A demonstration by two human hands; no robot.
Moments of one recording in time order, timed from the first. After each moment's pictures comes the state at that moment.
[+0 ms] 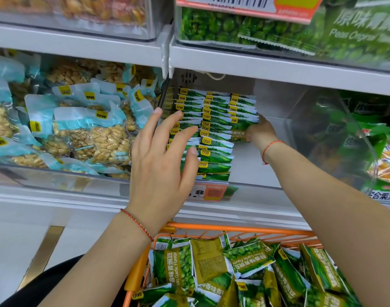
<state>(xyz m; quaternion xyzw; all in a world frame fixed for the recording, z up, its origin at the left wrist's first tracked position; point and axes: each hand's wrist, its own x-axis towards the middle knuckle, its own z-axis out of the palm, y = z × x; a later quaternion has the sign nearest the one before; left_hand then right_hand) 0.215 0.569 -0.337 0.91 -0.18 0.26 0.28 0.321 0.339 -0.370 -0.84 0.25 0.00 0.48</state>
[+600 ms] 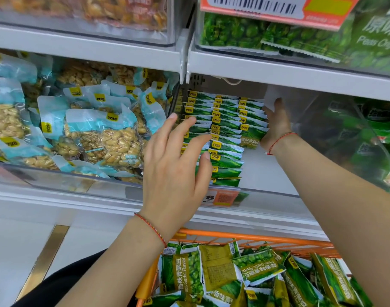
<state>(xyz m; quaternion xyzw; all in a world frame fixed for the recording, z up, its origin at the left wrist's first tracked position) 0.218 0.568 -0.339 0.91 -0.18 0.25 0.27 0.345 0.335 -0.361 -0.52 0.27 0.00 0.81</state>
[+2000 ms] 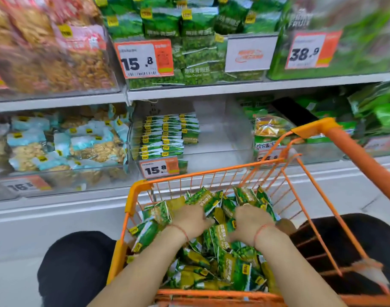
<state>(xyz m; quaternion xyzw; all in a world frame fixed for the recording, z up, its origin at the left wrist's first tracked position) 0.063 0.500 -0.368 0.92 -0.24 -0.28 0.11 -0.009 0.367 -0.327 -0.95 0.14 0.27 0.07</state>
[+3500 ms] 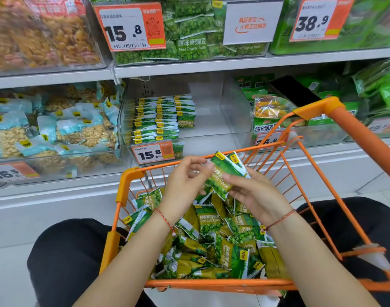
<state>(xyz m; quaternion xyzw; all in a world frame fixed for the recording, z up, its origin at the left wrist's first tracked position) 0.055 0.500 -0.322 0.74 -0.15 -0.13 0.65 -0.014 0.359 -0.312 -0.55 0.22 0.00 0.81</state>
